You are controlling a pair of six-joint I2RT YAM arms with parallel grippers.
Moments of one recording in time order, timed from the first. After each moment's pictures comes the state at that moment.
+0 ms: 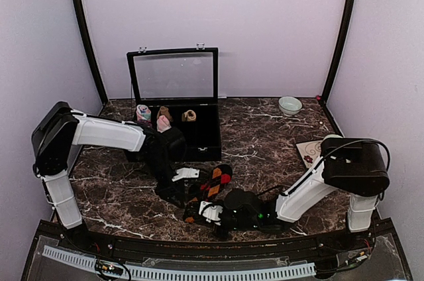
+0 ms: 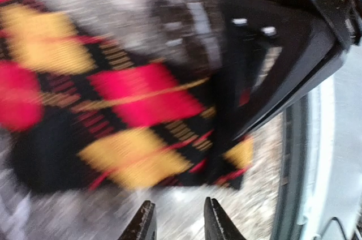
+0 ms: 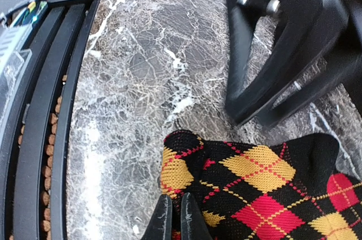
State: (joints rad) left arm -0.79 1.86 1.16 -0.84 0.60 0.70; right arm 1.35 1.96 0.71 0.71 -0.03 -0.16
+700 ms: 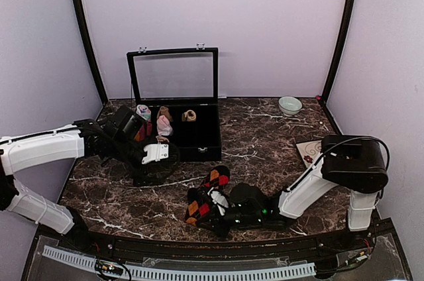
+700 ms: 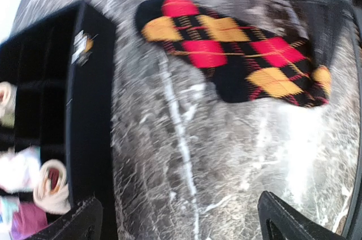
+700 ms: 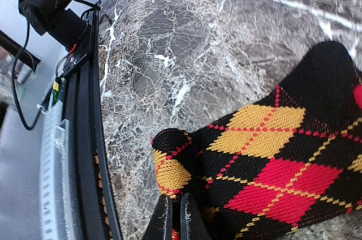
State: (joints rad) left arm -0.70 1.28 0.90 -0.60 0.19 0.79; right arm 1.30 1.96 0.67 0.76 -0.21 0.46
